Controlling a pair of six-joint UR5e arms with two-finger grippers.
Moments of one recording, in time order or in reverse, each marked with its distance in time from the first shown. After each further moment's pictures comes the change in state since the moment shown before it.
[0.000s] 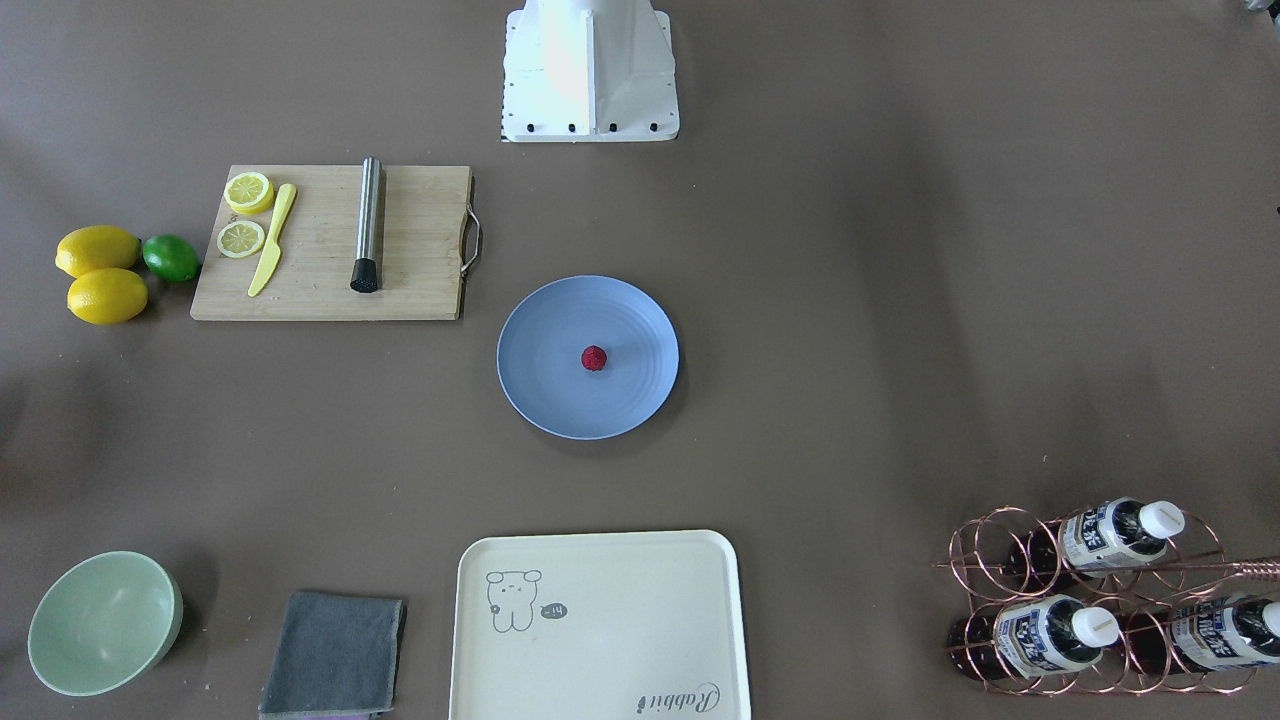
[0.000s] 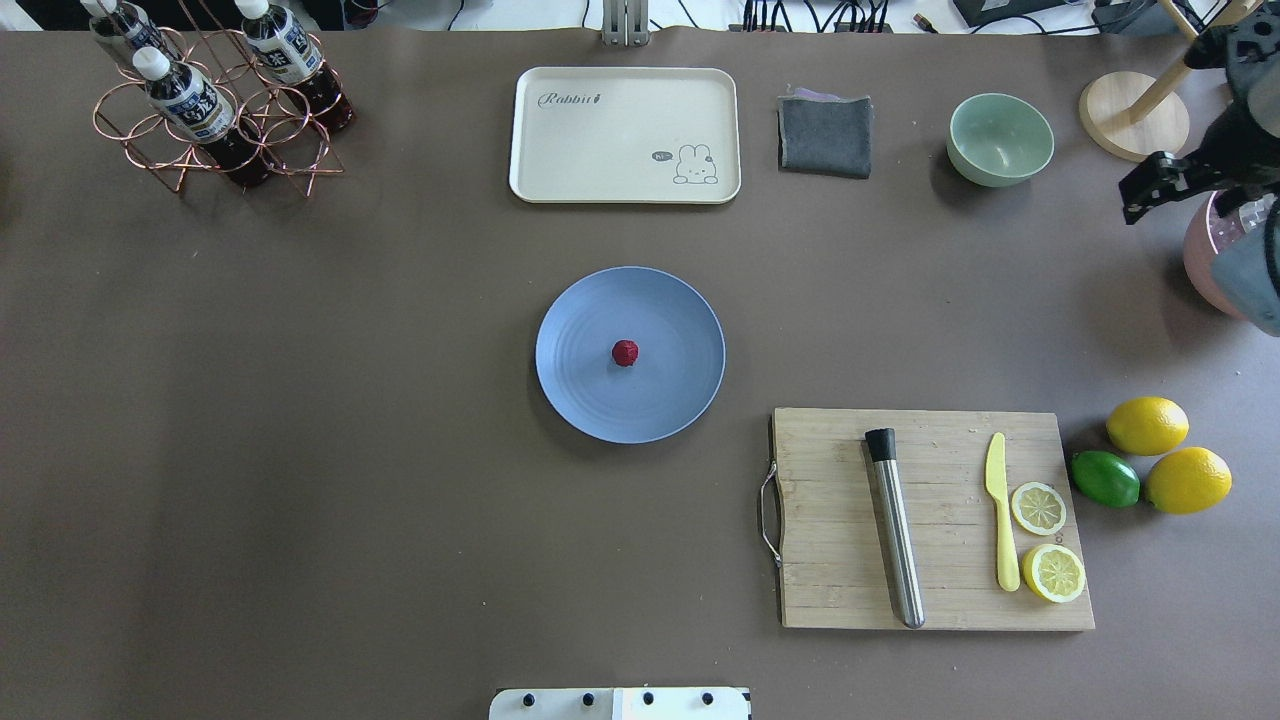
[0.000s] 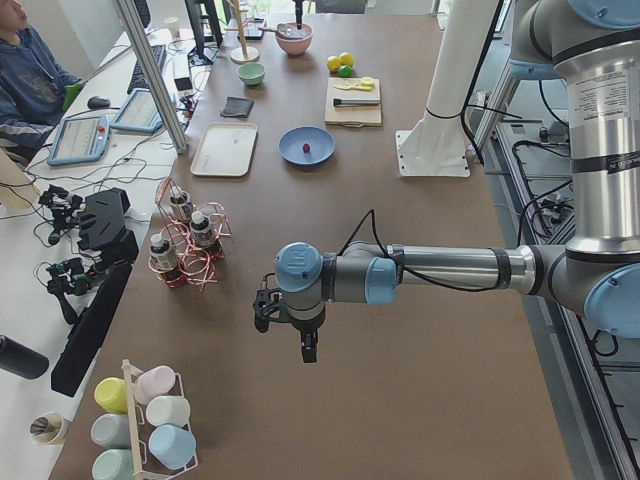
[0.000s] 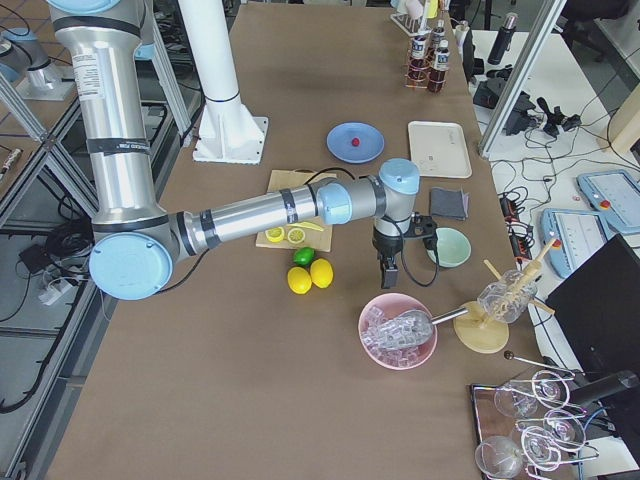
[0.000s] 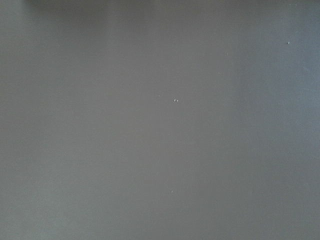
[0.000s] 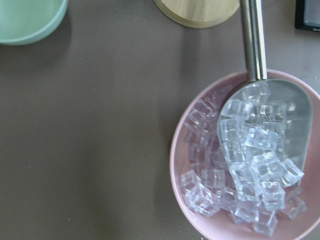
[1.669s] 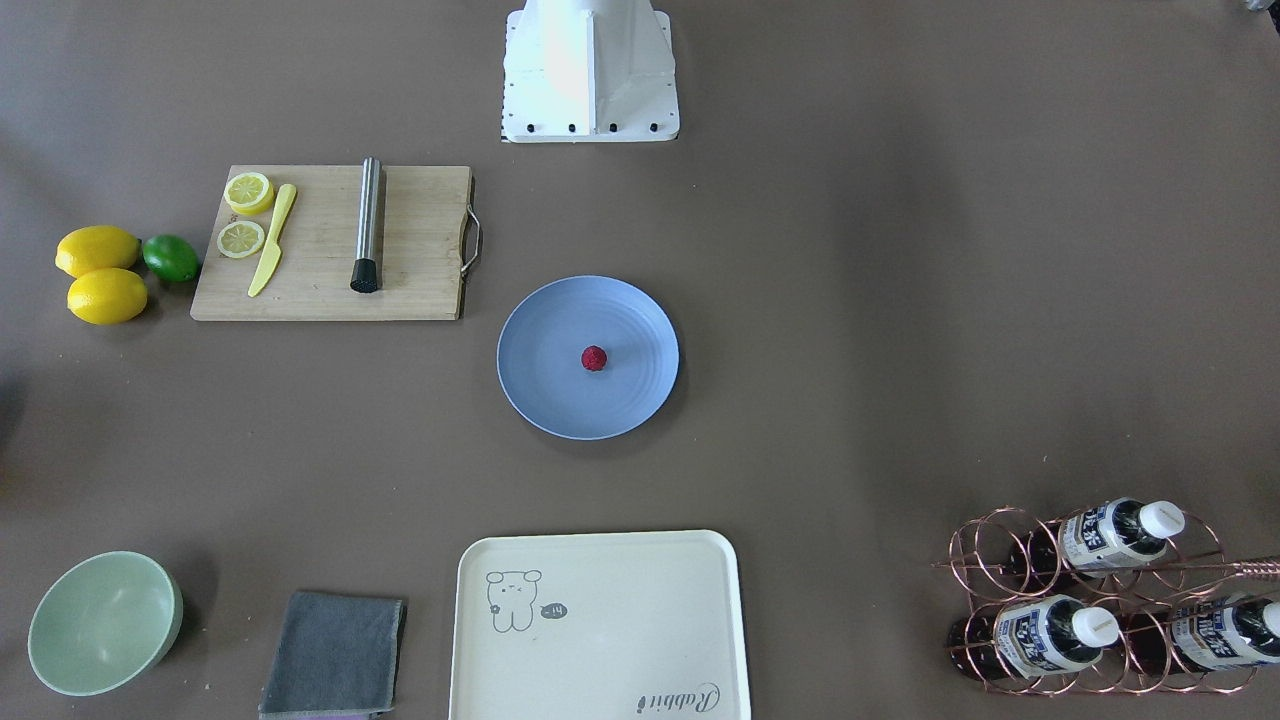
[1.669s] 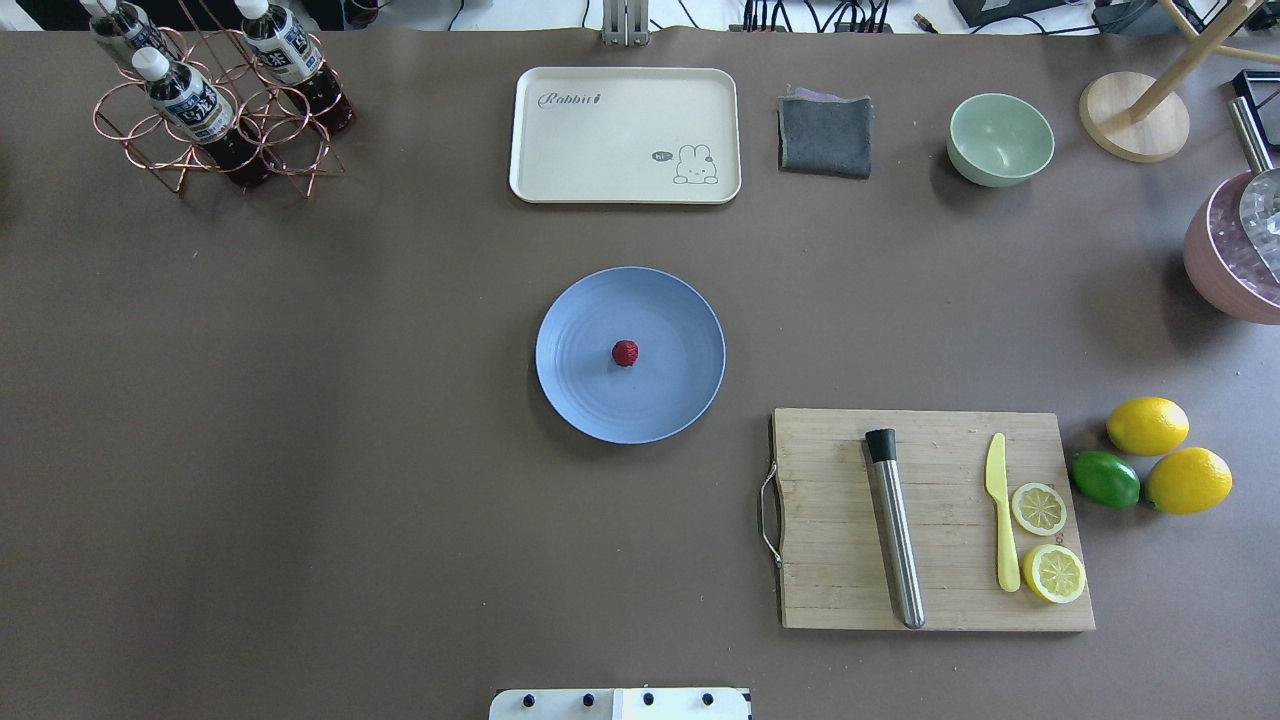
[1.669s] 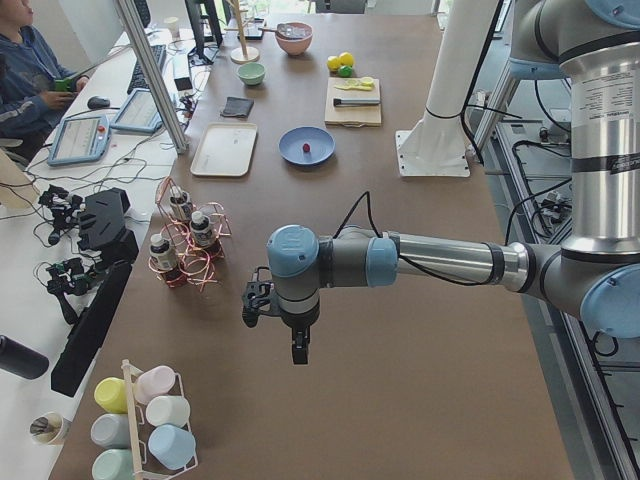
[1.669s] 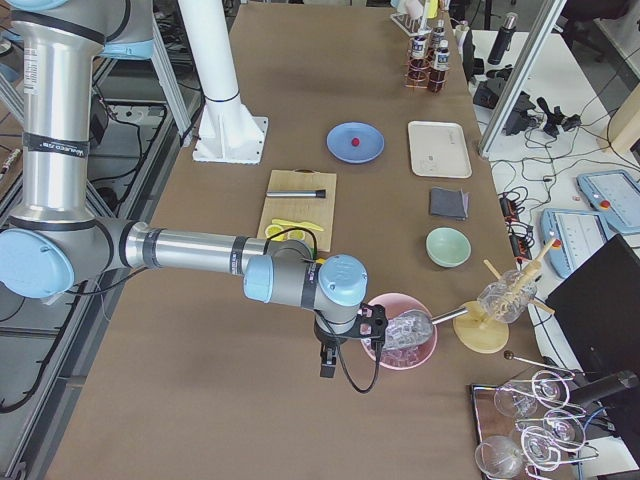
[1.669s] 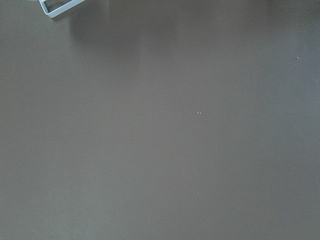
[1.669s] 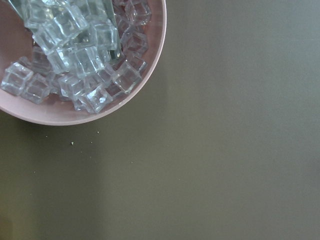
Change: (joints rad) left arm -0.060 -0.031 -0.031 0.062 0.049 0.053; right arm 0.252 -0.208 -0.086 0.000 0.098 -0.253
